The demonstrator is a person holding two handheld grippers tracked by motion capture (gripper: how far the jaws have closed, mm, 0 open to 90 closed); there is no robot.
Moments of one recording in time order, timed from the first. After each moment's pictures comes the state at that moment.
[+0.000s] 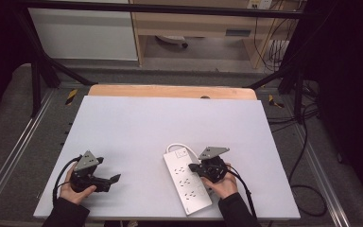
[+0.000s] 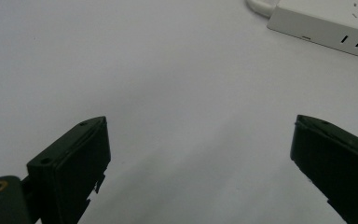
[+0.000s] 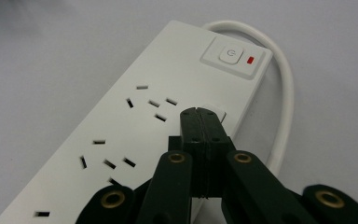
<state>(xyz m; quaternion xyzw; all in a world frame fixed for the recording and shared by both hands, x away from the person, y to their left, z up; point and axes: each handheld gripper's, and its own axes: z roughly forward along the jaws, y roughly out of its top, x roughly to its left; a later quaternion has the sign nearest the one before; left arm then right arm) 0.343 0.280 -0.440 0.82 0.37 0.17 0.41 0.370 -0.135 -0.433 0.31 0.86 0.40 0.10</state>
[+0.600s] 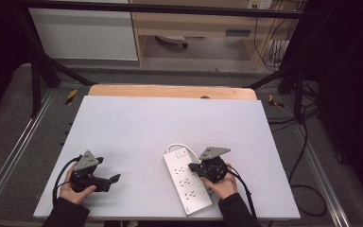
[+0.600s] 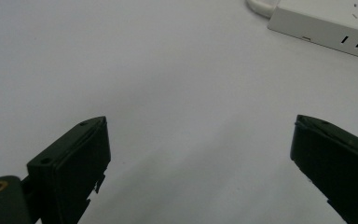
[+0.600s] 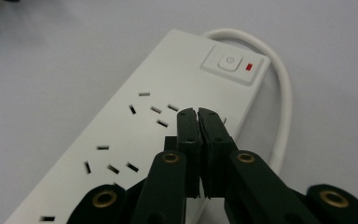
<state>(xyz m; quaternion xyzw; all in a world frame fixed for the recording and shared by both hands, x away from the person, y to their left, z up) 0.343 0.281 -0.440 0.82 0.37 0.17 0.41 0.368 -0.136 -0.432 0.31 0.85 0.42 0.10</state>
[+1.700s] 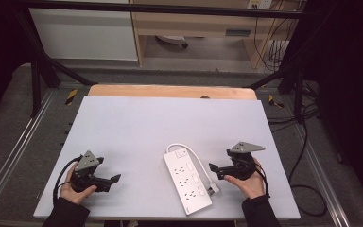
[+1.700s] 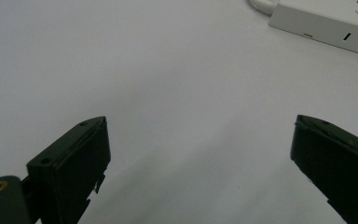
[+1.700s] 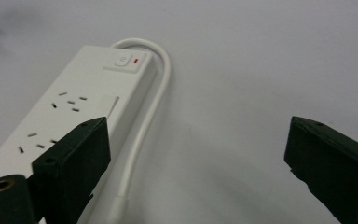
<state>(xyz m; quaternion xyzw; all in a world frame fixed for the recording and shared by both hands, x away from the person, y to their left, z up) 0.344 0.280 -0.441 0.82 0.37 0.17 0.41 0.364 -0.211 -0.412 0.41 0.79 0.42 0.15</state>
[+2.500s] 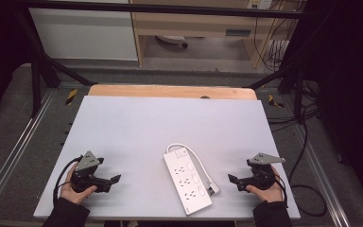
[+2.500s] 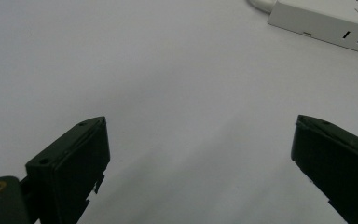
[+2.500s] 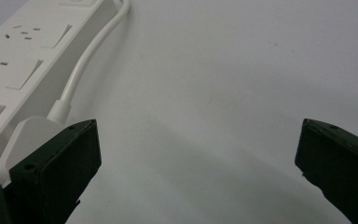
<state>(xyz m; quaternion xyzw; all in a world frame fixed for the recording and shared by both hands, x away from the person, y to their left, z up) 0.343 0.279 -0.441 0.82 0.37 0.17 0.41 0.344 -0.271 -0.441 0.43 0.80 0.40 0.15</state>
